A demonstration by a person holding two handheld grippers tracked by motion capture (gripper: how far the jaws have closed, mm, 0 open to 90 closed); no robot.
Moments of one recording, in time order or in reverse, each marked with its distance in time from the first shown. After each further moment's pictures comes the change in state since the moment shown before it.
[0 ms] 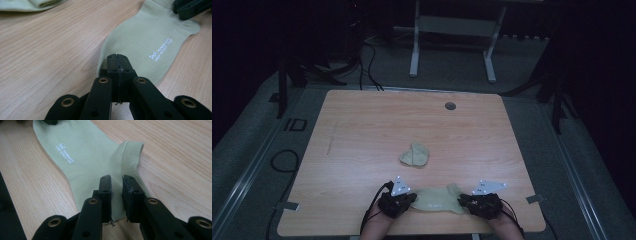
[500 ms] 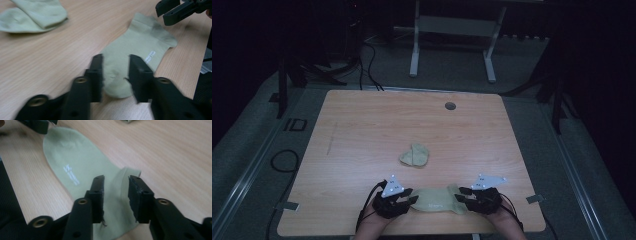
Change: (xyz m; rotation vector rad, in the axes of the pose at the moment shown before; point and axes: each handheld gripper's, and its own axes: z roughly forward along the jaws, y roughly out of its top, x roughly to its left) left arm 0.006 0.000 -0.030 -0.124 -0.033 0.009; right arm 0.003 0.030 -0.010 -0.026 -0.002 -0.040
